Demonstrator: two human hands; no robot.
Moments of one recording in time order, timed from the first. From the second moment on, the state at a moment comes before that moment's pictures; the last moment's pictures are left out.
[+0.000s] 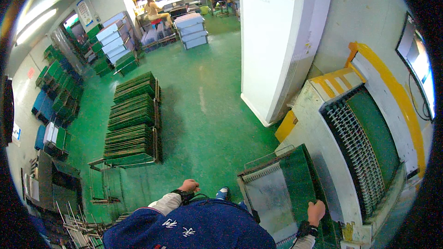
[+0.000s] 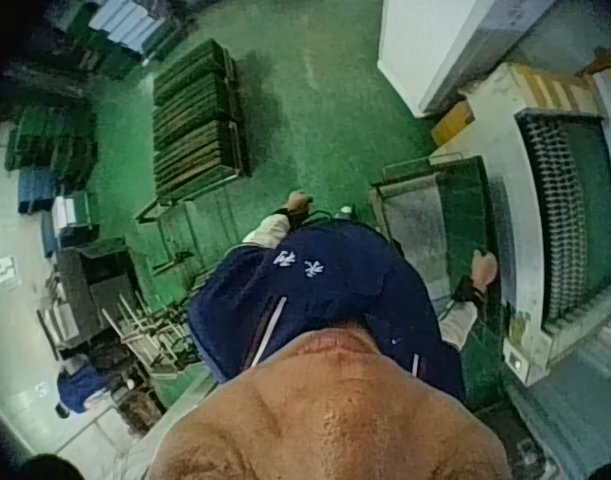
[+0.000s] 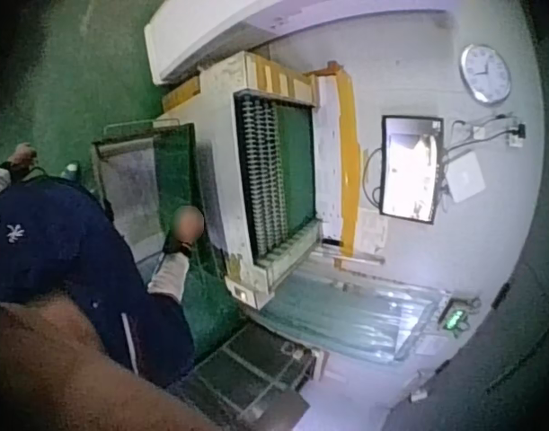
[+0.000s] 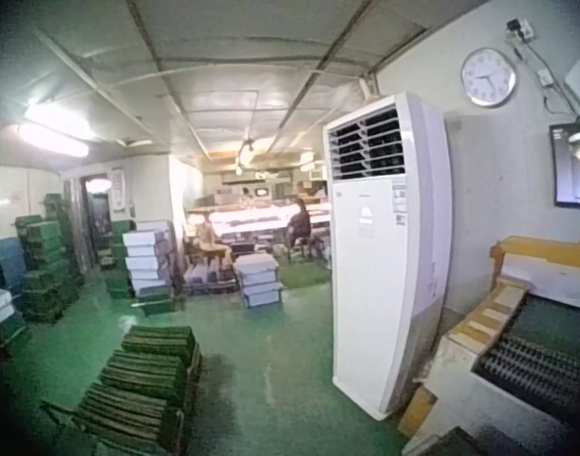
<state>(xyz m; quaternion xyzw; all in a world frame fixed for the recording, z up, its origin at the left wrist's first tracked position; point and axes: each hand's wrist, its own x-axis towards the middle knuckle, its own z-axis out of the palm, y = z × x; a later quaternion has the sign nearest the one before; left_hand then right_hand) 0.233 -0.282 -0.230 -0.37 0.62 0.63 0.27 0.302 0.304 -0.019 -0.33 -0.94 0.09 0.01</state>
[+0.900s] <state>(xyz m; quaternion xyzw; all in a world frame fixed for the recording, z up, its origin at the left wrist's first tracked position) 0.185 -0.238 -0.232 -0.30 0.61 0.66 0.32 0.329 0.329 0.084 -0.37 -0.92 0.09 0.01</state>
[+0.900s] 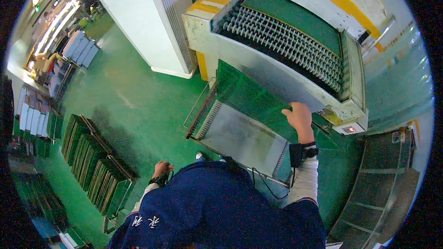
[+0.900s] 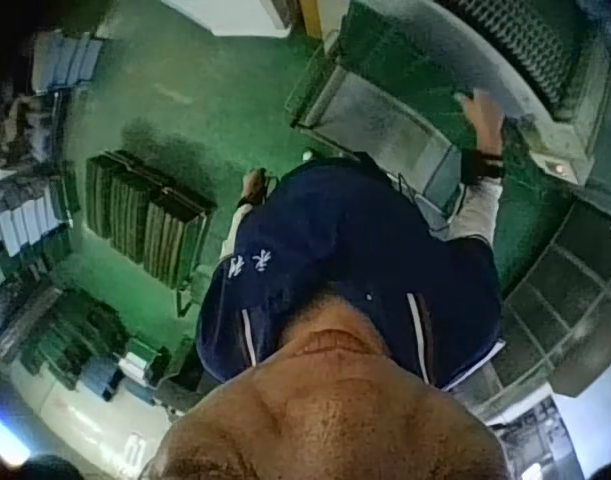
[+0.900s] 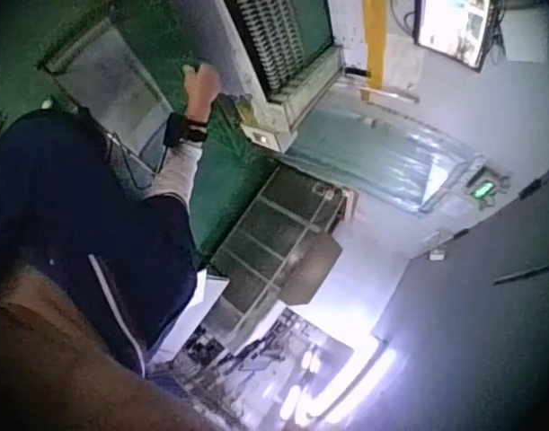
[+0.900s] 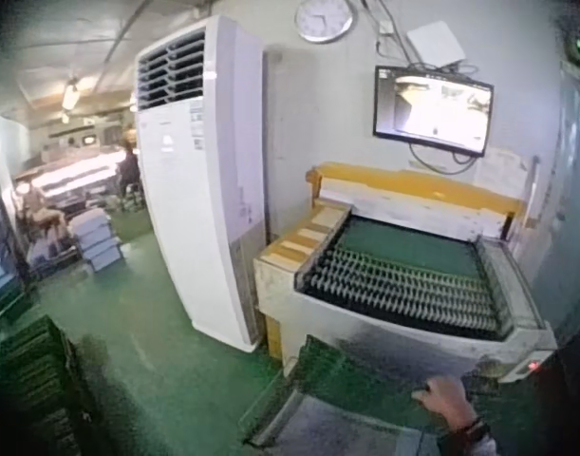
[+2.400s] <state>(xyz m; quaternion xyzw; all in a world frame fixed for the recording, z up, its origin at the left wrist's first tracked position) 0.186 -0.254 -0.231 0.22 0.90 0.34 0.19 0.274 0.354 0.054 -0.26 -0.20 0.88 0.34</state>
